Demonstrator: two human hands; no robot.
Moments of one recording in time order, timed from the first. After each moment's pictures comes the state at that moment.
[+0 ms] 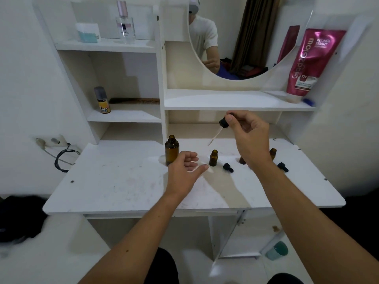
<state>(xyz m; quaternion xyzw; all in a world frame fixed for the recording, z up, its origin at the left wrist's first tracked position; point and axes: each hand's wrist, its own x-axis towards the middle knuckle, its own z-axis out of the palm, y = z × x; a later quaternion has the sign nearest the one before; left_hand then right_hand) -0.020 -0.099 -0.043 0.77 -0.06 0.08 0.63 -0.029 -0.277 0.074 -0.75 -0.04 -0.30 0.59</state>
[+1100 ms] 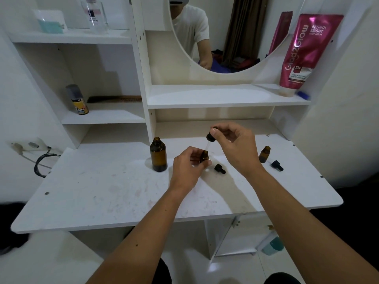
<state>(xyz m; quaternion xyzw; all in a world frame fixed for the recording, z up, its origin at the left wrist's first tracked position) 0.018 -0.143 -0.049 0.79 -0.11 0.06 0.60 -0.012 -0.293 0.040 -0.80 -0.04 -0.23 0.55</state>
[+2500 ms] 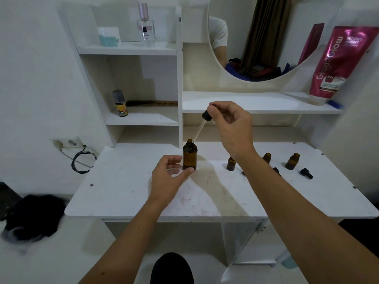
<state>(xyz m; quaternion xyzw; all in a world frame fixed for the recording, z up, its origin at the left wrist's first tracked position) -0.015 -0.009 -0.044 0.78 -0.01 0.10 0.62 0.009 -0.195 0.087 -0.72 -0.10 -0.27 0.63</state>
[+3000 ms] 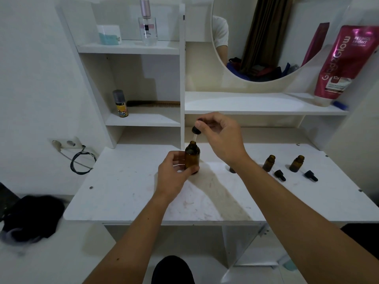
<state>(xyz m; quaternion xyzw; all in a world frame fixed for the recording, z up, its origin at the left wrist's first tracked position) 0.009 -0.020 -0.039 0.77 -0.01 0.07 0.64 0.023 -0.180 0.067 -0.78 -0.13 -0.21 0.57</state>
